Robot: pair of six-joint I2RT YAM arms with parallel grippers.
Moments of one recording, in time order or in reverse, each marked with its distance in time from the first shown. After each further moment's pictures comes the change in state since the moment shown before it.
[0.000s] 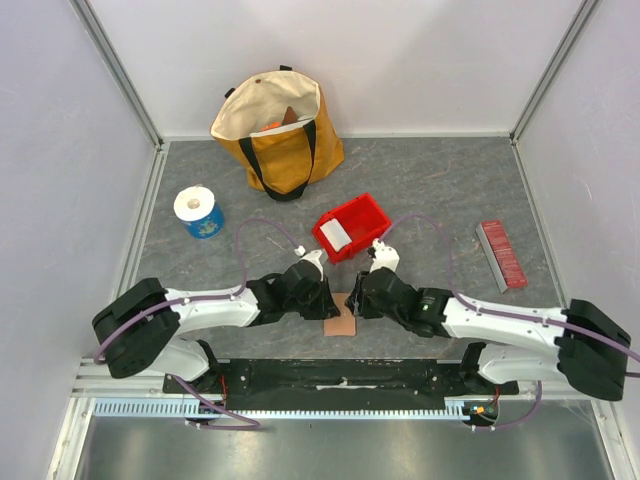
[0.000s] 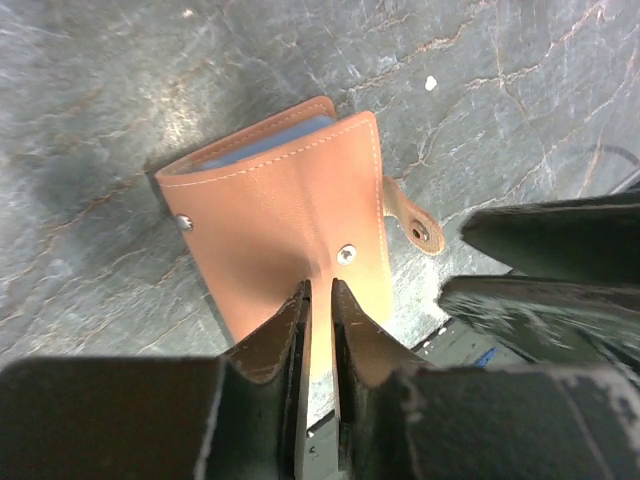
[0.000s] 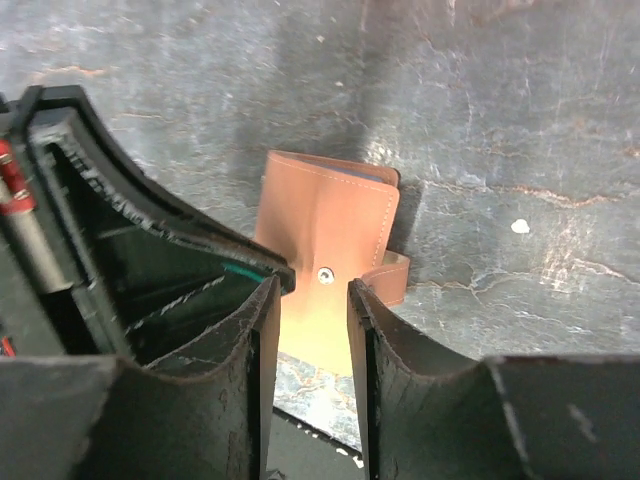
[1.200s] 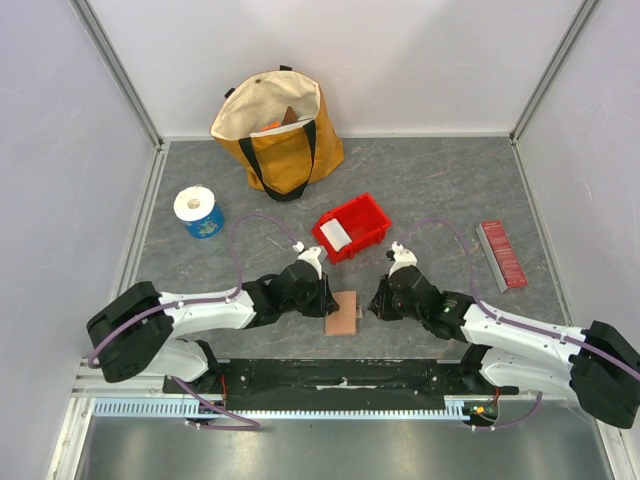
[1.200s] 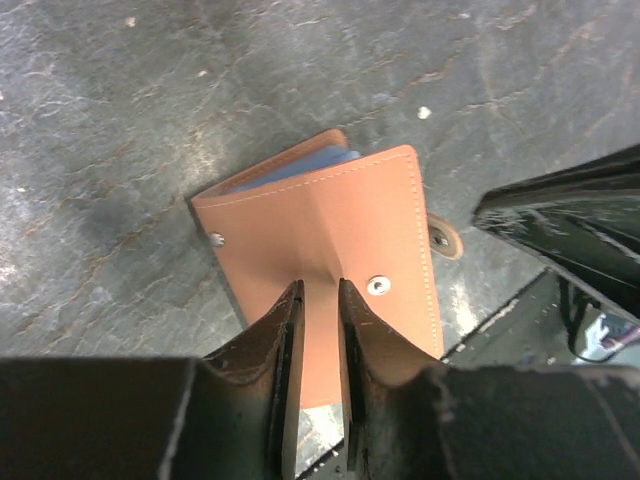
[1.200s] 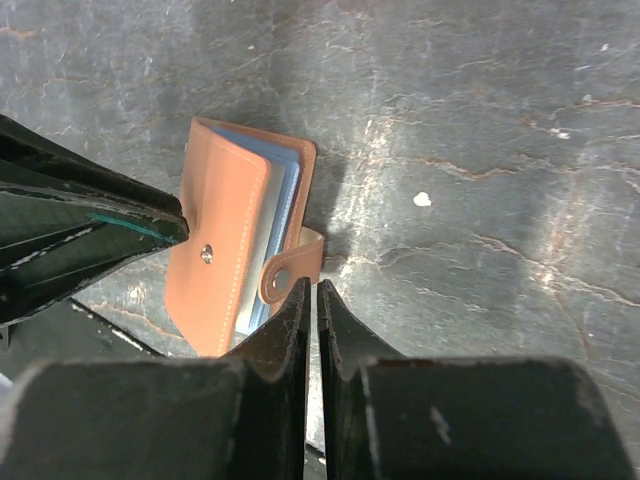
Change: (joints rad) left arm 0.000 -0.027 -0.016 0.032 -0.096 0.096; right arm -0.171 -0.191 -0.164 0.010 -0.168 -0.138
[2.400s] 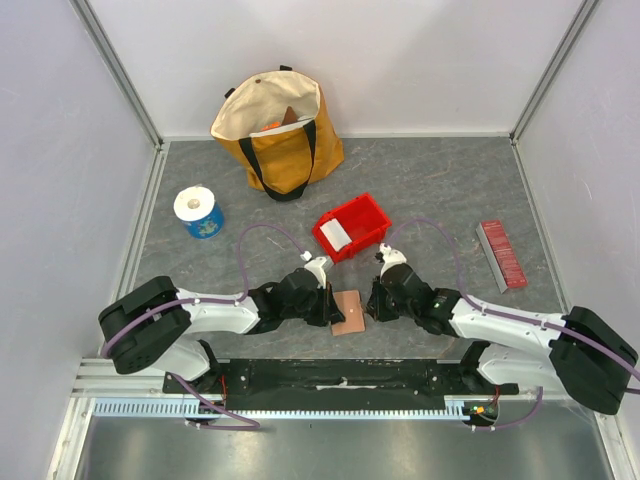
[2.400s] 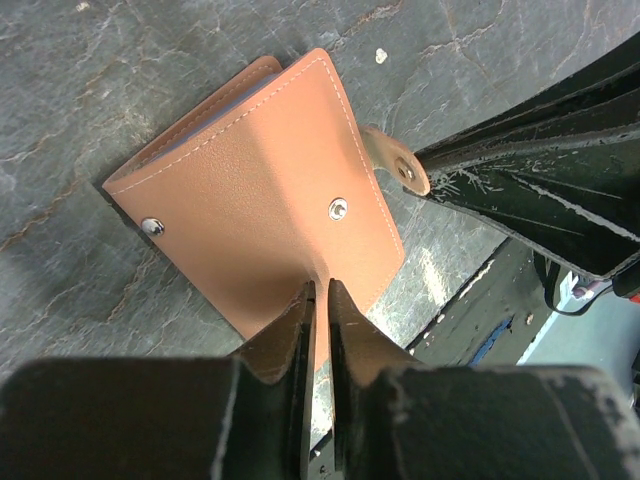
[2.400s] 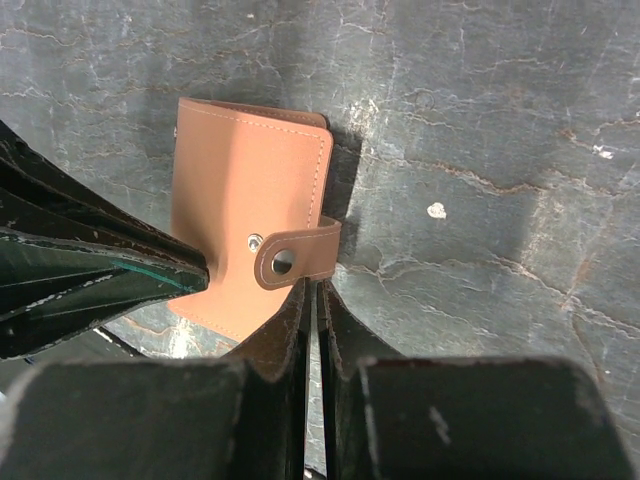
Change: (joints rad) left arm -0.023 0.053 -0.087 0.213 0.137 -0.020; right arm -0.006 0.123 0.013 0.064 -0.073 -0.083
